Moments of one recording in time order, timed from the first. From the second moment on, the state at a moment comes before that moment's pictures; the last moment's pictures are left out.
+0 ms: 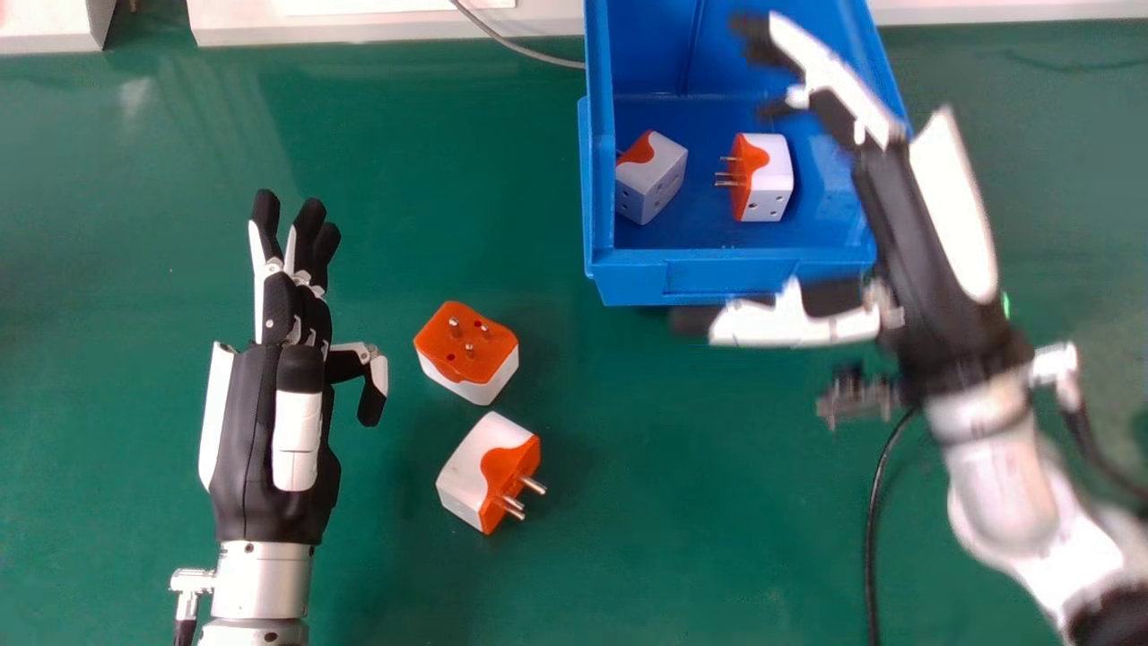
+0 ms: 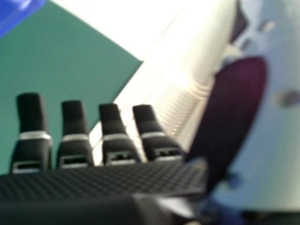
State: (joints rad) left arm -0.22 0.05 0.32 1.02 -0.37 -1.17 -0.61; right arm -0.38 -0.38 0.18 0.79 -0.54 -1.14 -0.53
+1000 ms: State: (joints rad) left arm -0.21 0.06 0.32 1.01 -0.37 -1.17 -0.59; right arm -0.04 -0.22 0.33 0.70 -0.54 -1.12 -0.26
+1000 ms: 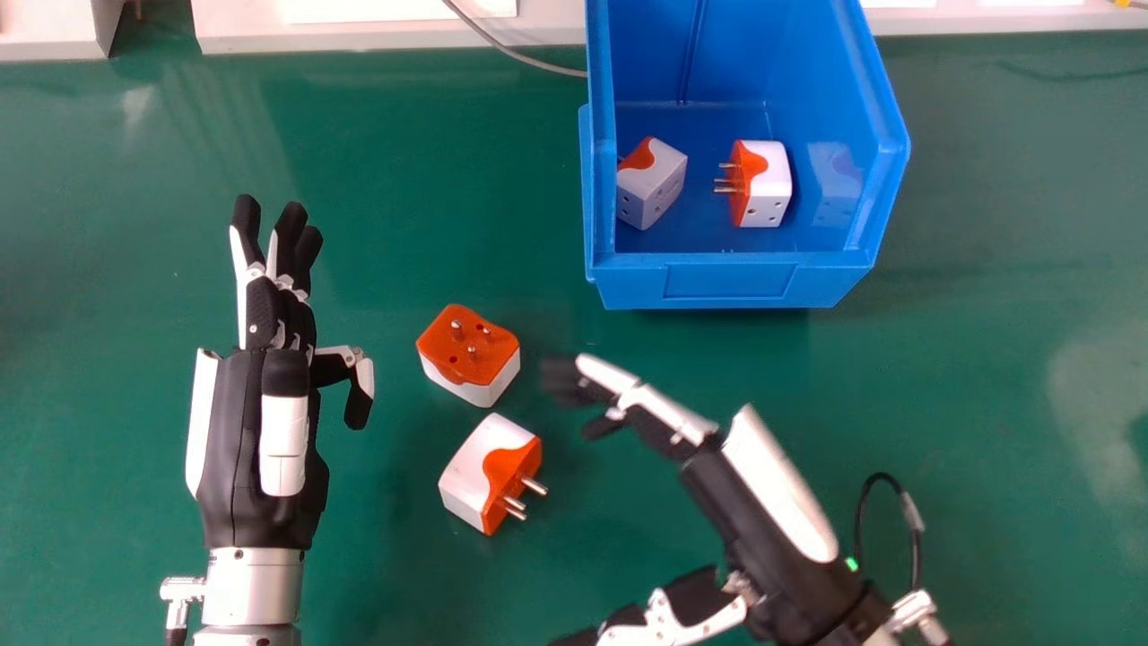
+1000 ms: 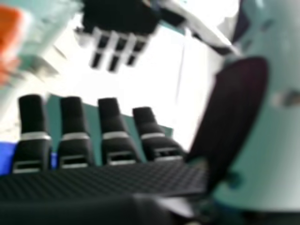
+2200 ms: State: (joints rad) left arm -0.20 0.07 0.32 0.99 -0.40 -1.16 -0.63; right arm -0.38 -0.27 0.50 1.05 -0.88 -1.04 -0.60
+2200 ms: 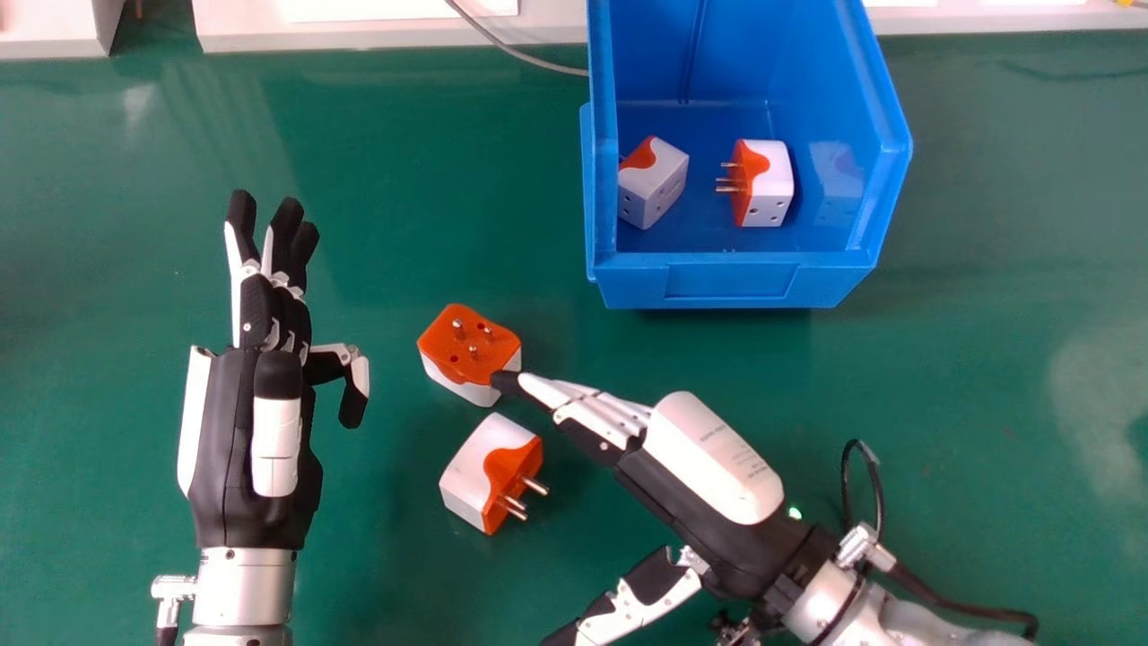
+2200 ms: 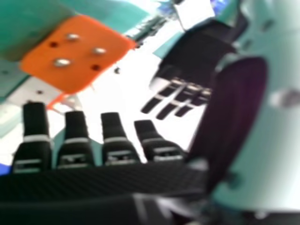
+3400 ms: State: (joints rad) left arm -0.19 0.09 0.32 0.97 -0.40 -1.14 -0.63; right arm -0.51 -0.22 0.58 1.13 -0.87 -0.90 -0.63
